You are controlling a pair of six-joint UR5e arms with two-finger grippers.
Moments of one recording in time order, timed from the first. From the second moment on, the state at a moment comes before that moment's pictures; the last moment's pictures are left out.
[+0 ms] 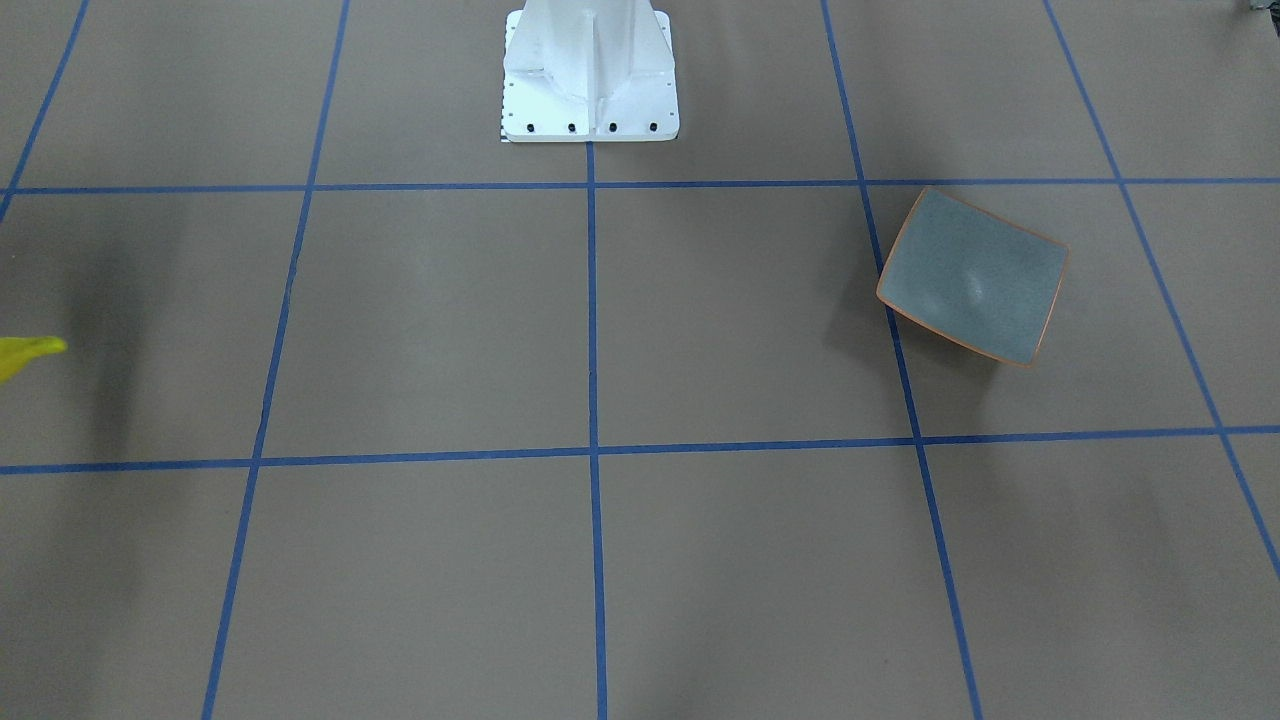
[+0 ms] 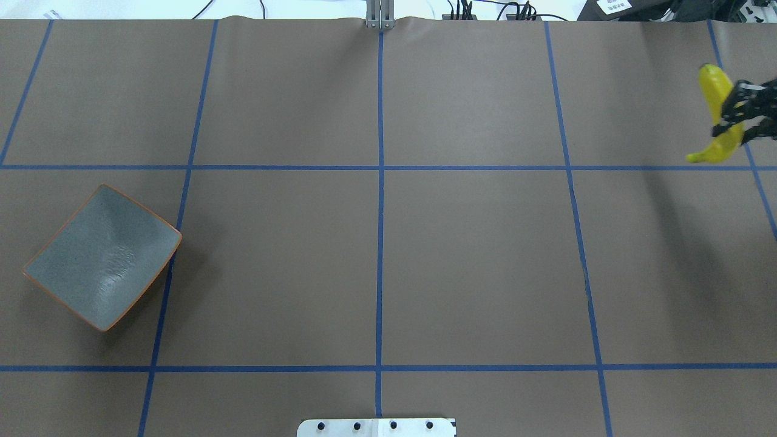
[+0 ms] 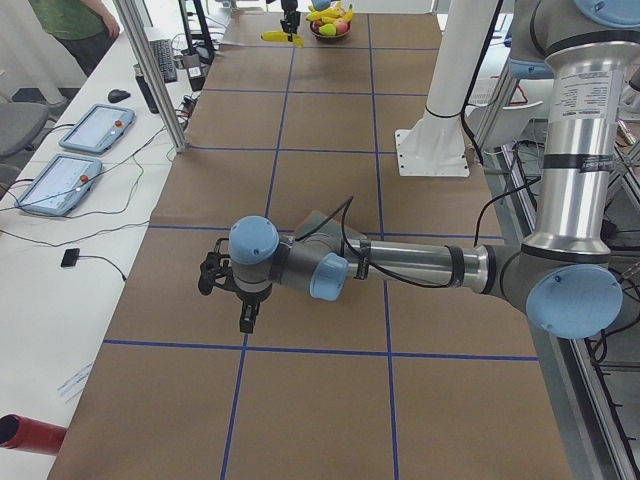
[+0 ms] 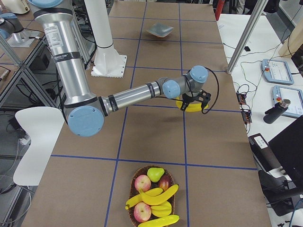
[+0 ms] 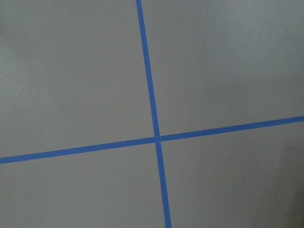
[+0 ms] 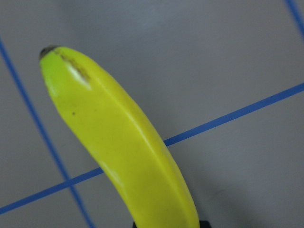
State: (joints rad) left arm -1.49 -1.63 -1.60 -1.82 -2.41 -0.29; right arm 1.18 -1.28 1.66 -1.52 2.45 1.02
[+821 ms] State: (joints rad) left arm -1.21 -1.86 -1.62 -2.23 -2.41 -1.33; right arm 0.98 -1.14 1.86 -1.48 2.63 1.29
